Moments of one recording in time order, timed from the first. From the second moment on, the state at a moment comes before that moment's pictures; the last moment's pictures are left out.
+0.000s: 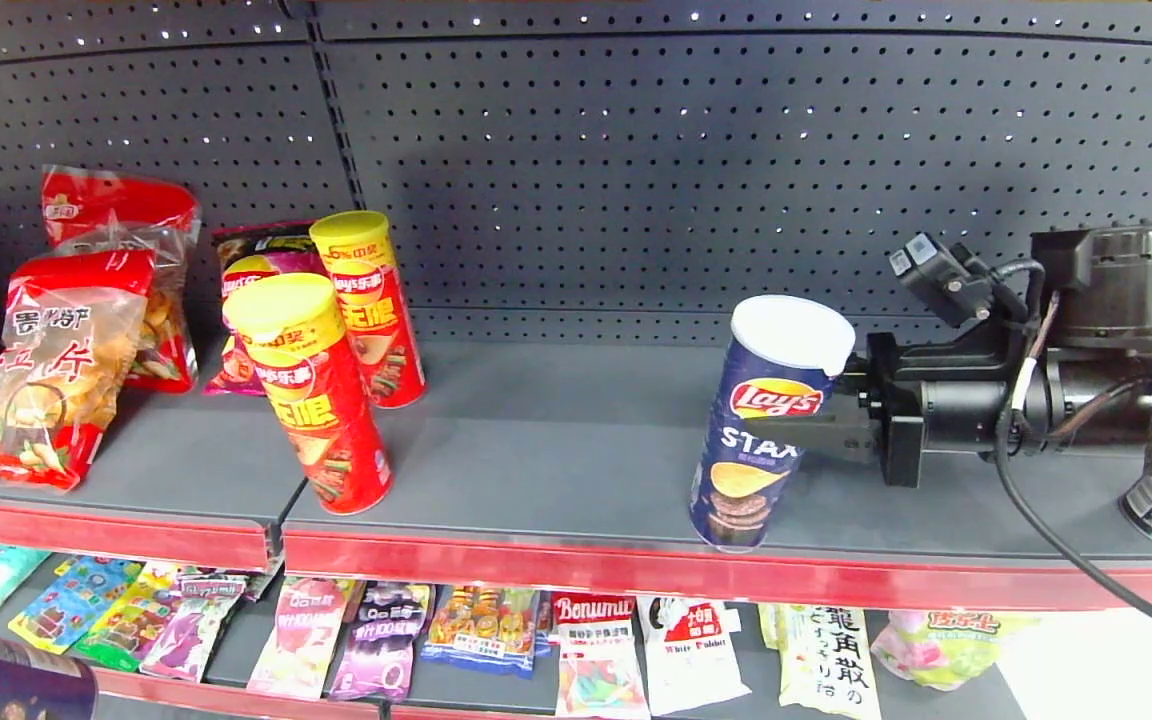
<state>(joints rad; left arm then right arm) -0.18 0.35 -0.58 0.27 0.04 0.05 0.30 1.62 -0.88 -0.37 0.83 -0.30</state>
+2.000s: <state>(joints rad) -0.18 0.33 -0.53 0.27 -0.10 0.03 0.14 0.47 -0.15 -0.37 -0.11 -0.19</state>
